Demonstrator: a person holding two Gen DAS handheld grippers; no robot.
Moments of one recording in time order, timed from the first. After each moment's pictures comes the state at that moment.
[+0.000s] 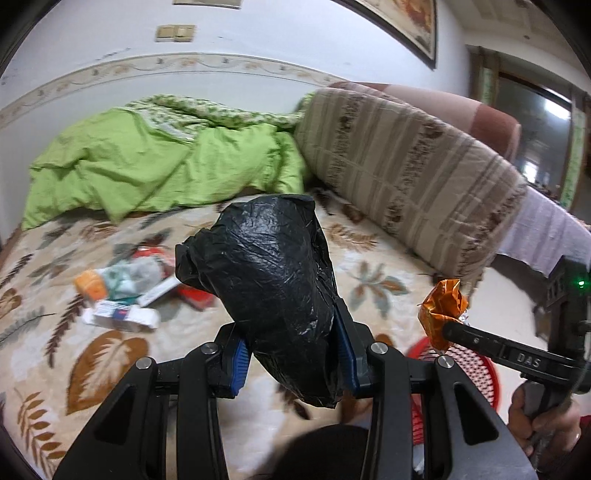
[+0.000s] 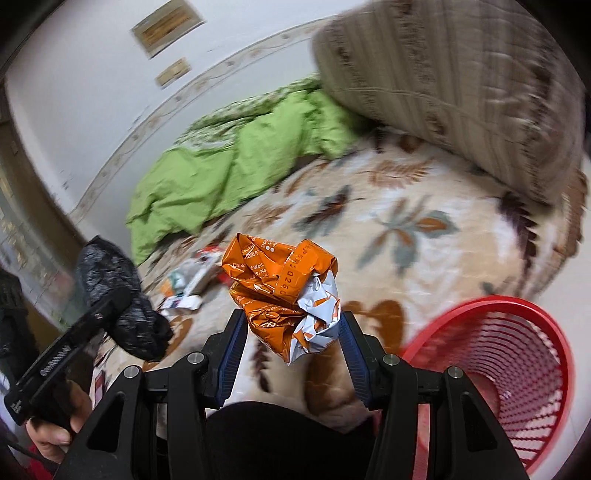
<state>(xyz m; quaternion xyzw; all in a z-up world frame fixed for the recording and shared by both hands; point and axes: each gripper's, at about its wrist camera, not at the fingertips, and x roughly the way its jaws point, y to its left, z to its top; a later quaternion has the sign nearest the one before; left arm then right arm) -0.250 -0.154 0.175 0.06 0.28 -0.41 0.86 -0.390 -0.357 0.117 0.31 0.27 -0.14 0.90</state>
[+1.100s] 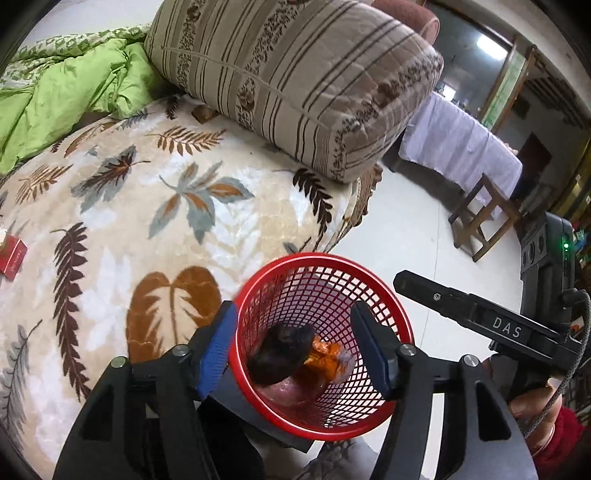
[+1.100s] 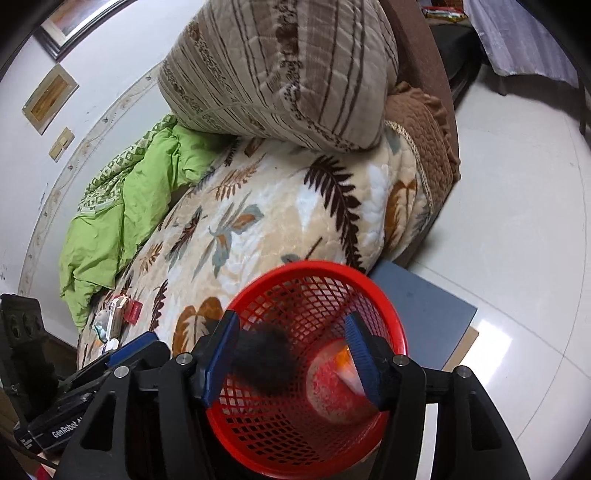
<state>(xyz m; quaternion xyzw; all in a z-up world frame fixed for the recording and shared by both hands) -0.333 -0.310 0.103 0.14 0.41 -0.57 0.70 -0.509 -0.439 0.081 0.39 0.27 -0.29 0.83</state>
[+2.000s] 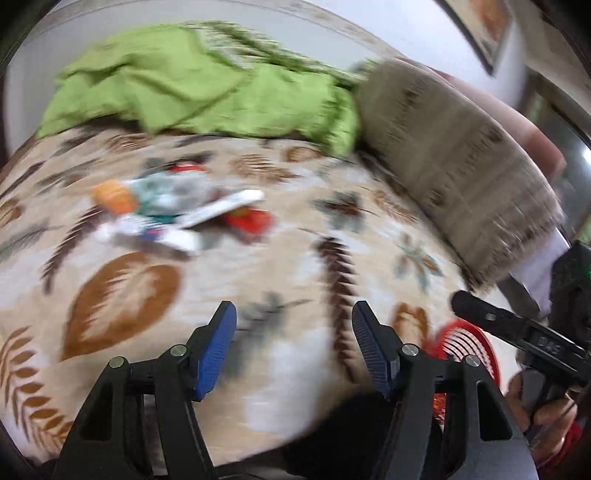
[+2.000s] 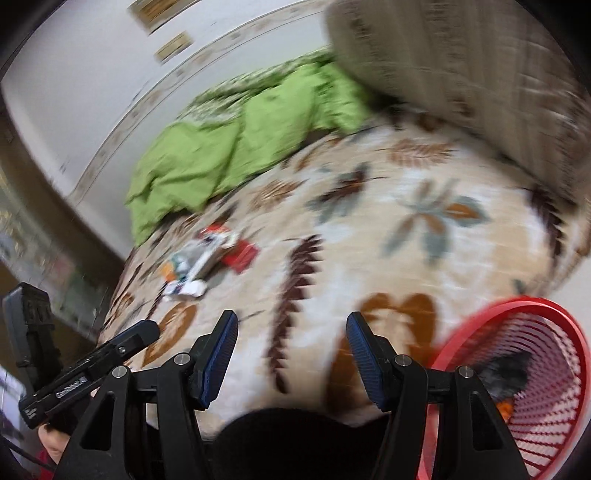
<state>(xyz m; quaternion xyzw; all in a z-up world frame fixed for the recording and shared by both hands) -0.175 -0.081 0.122 -0.01 0.40 -0.34 0.85 -0.309 -0.317 0.119 0.29 0.33 -0.07 0.90</state>
